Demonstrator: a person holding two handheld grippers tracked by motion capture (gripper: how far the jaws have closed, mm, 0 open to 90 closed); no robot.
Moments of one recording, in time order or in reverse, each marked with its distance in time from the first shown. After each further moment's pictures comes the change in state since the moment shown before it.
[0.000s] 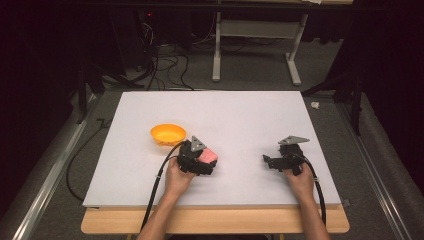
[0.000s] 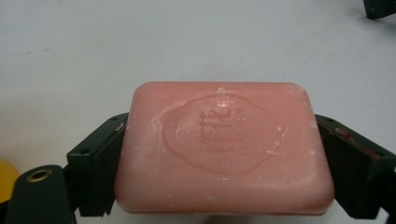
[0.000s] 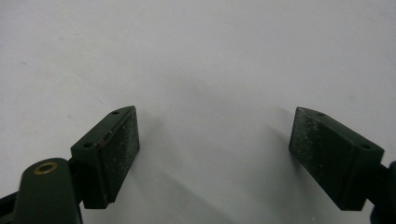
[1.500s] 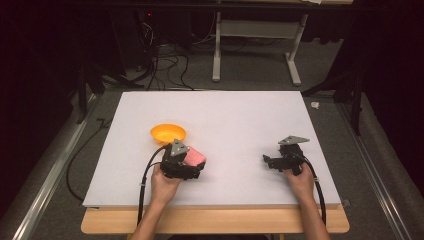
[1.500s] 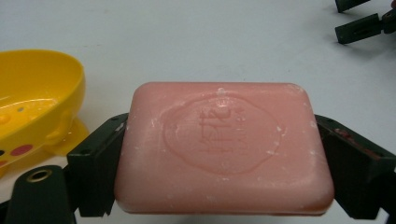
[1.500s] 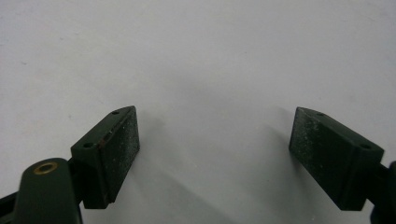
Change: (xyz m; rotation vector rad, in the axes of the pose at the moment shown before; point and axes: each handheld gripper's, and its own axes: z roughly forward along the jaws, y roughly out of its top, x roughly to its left) left arm 0.008 -0.013 -0.056 -0.064 0.010 -0.080; right arm 0.000 0.000 0.000 0.000 0.000 0.005
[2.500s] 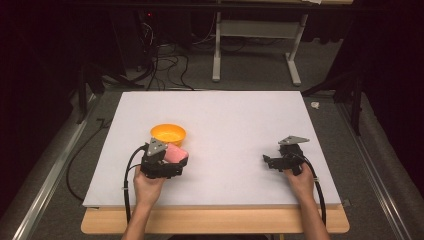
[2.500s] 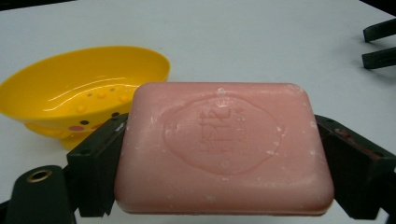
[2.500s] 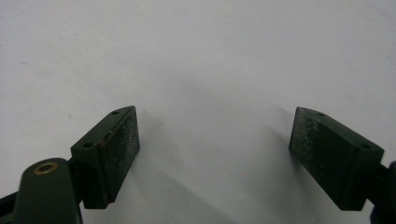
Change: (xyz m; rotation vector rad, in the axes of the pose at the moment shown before) left arm 0.028 -0.010 -0.042 -0.063 0.086 -0.096; right arm 0.000 0.000 0.000 0.000 0.000 -0.005
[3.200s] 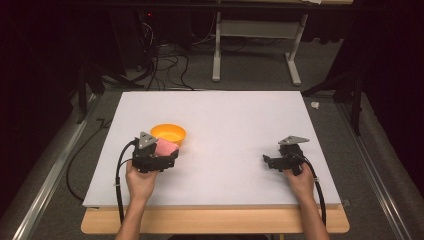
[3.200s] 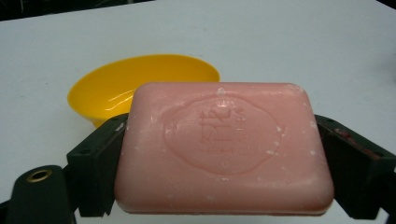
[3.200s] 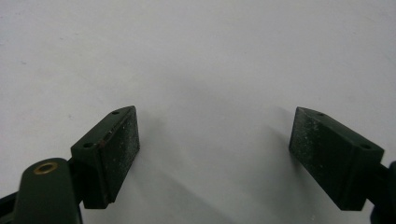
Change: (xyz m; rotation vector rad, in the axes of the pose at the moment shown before) left arm 0.020 0.010 -0.007 -0.002 0.097 -0.047; right arm 0.000 0.000 0.000 0.000 -0.001 0.000
